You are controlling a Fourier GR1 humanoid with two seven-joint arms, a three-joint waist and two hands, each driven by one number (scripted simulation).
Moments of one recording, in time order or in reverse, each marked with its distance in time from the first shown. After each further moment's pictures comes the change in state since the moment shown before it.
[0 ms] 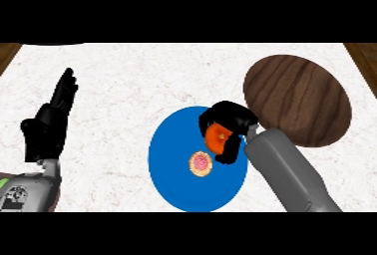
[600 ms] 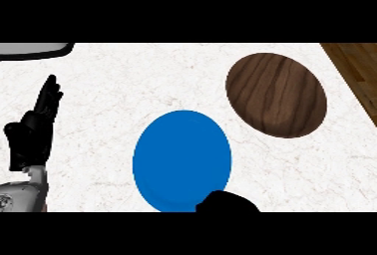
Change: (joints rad) left arm 0.055 0.025 0.050 -0.013 0.002 0.013 0.015; right arm 0.548 -0.147 0.409 -0.653 0.103 -0.023 -0.099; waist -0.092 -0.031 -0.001
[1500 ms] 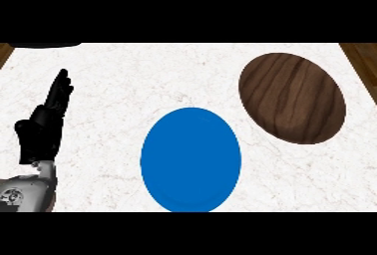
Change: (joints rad) left arm -0.041 -0.026 -0.026 0.001 -0.013 -0.021 -0.010; right arm 0.519 -0.232 -0.460 -0.673 -0.313 -0.121 0.077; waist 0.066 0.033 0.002
